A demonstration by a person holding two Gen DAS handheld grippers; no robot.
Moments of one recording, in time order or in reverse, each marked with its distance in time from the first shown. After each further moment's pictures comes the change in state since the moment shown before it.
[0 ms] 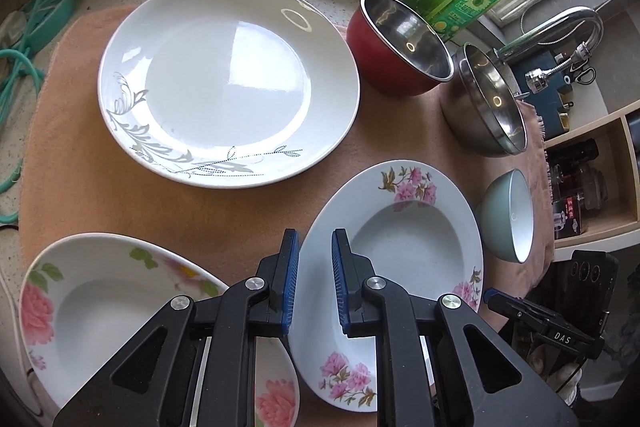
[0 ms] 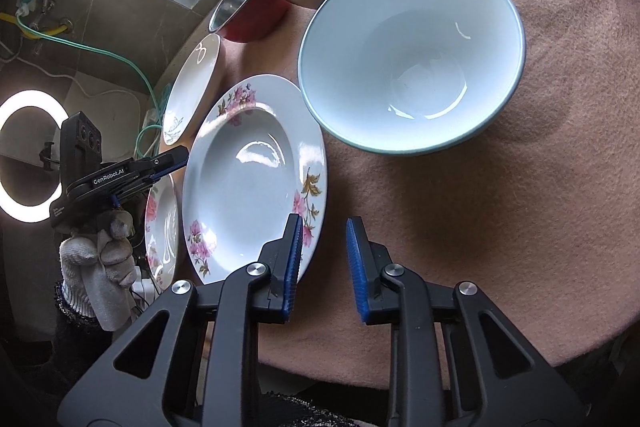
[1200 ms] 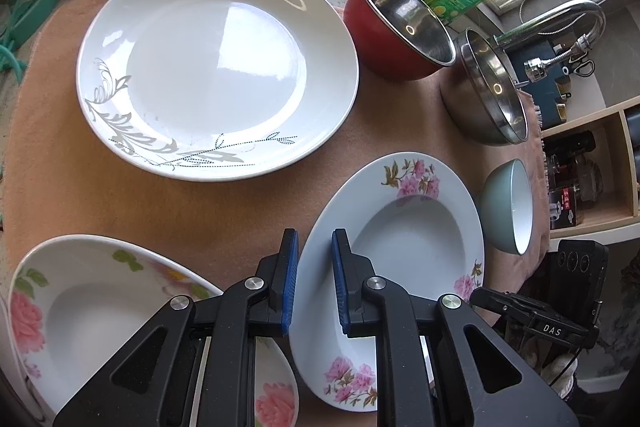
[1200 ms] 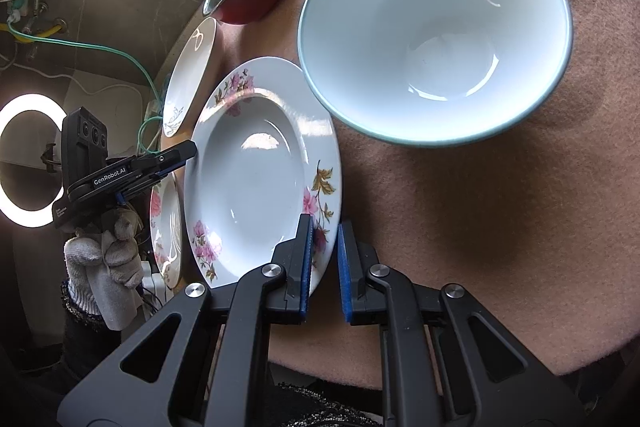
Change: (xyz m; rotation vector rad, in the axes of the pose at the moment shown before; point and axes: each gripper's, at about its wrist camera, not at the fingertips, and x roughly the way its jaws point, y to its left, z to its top) left arm 0.010 0.002 0.004 0.011 0.057 -0.032; right arm 0.019 0.000 0.001 0.027 0.070 0.037
